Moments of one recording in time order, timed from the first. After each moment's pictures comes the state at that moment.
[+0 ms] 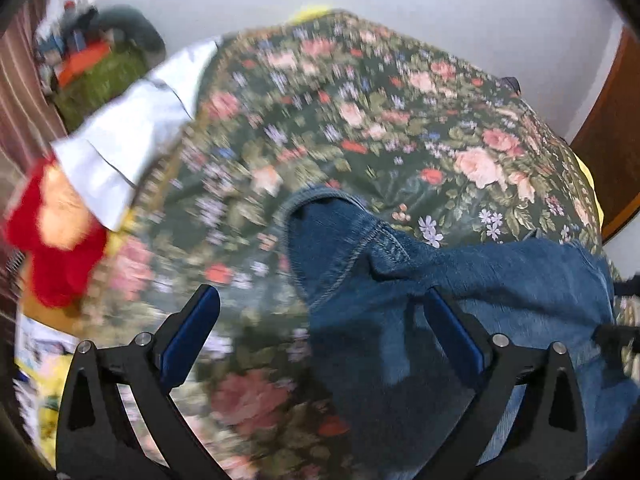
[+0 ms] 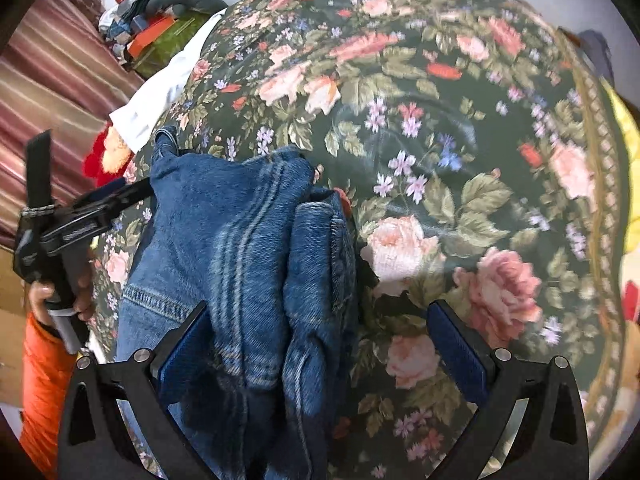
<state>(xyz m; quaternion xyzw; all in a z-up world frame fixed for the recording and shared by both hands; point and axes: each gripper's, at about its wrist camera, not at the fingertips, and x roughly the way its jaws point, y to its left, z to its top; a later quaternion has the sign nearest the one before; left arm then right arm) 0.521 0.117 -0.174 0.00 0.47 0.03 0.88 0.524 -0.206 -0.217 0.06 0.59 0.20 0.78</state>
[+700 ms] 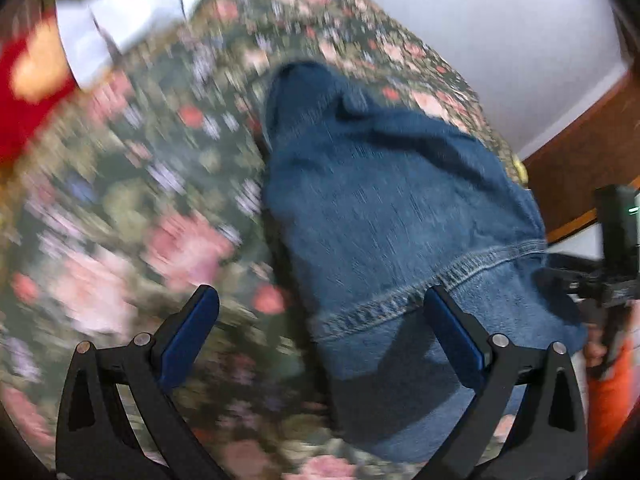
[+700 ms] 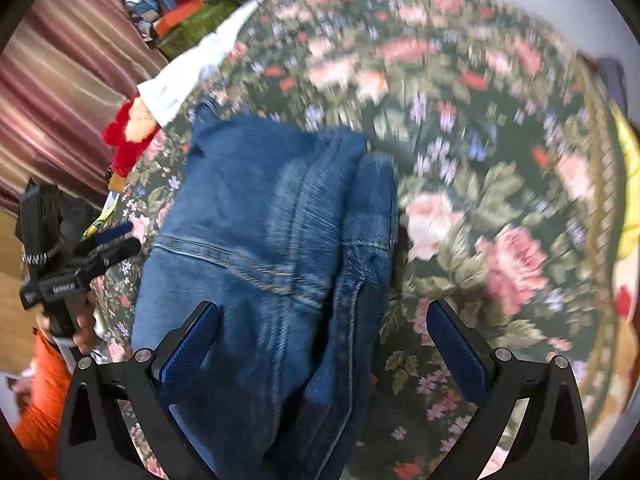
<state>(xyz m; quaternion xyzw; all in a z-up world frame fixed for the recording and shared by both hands) 0.441 0.137 -0.228 -0.21 0.52 -0.08 0.82 0.501 -0.190 -0.214 0.05 0.60 0.24 0.76</state>
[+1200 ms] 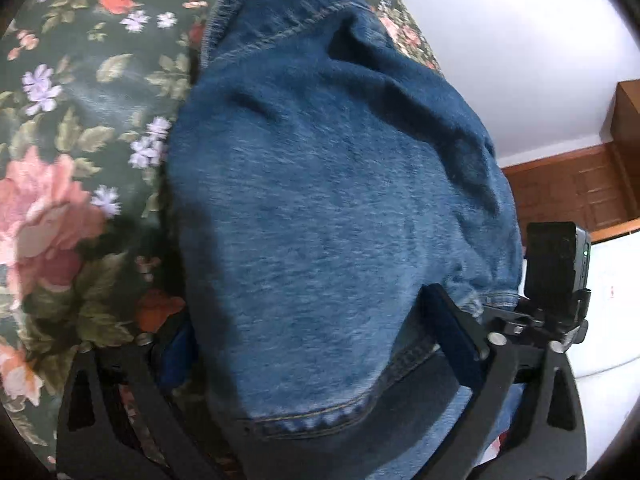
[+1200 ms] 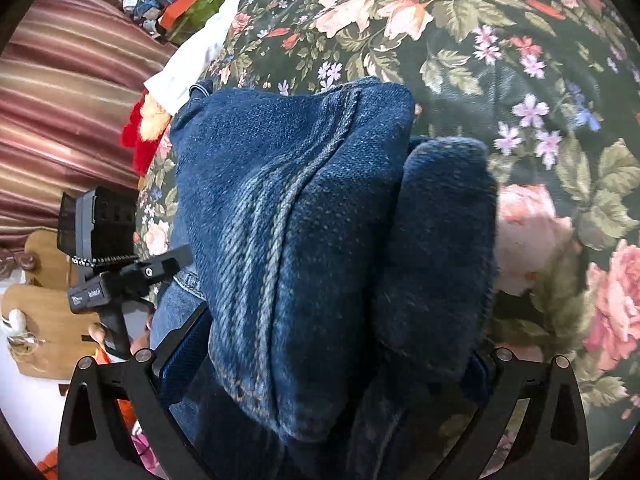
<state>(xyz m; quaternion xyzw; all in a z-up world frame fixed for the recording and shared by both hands) 0.484 0.116 -0.282 -0.36 0.54 -0.16 0.75 0.535 -0.162 -0.266 0.11 0.64 0.30 0.70</state>
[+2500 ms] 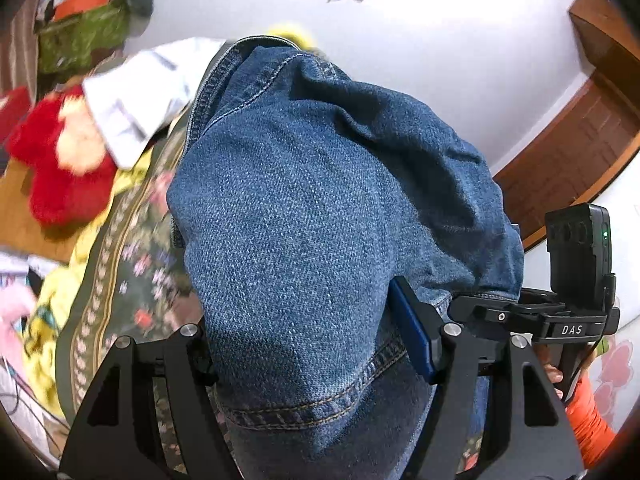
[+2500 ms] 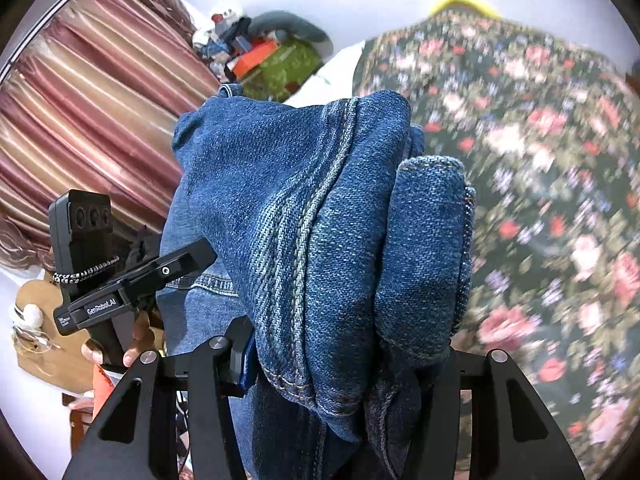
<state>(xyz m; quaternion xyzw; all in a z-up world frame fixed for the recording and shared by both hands) 0.367 0.190 -0.070 -0.19 0.46 -0.10 0.86 0.444 -0.060 -0.113 0.14 0.53 0.33 0.77</state>
